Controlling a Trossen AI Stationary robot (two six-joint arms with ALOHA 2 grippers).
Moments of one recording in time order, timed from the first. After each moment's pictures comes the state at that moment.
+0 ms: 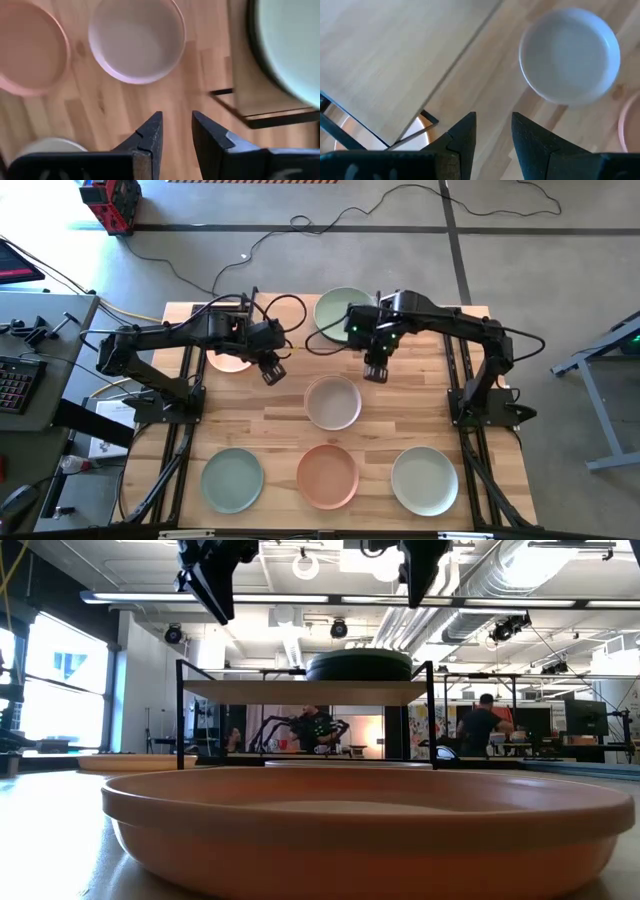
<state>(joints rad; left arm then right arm) 0.13 1.42 1.43 -1.18 -0.24 -0.40 -0.17 1.77 1.98 -1.57 -0.04 0.00</state>
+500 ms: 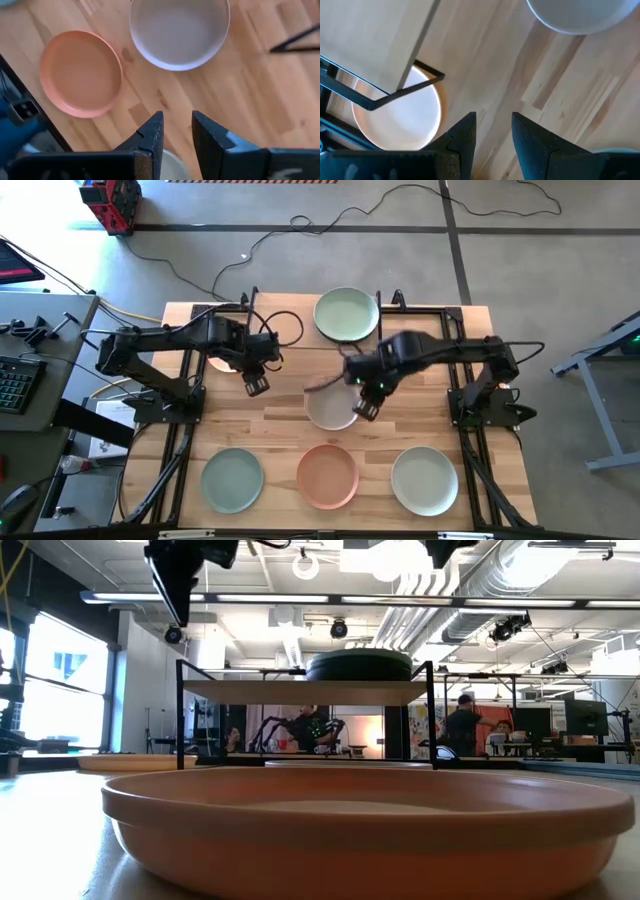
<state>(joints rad) 0.09 1.42 1.43 -1.41 -0.19 -0.34 0.12 1.77 1.98 -1.57 -0.02 0.66</state>
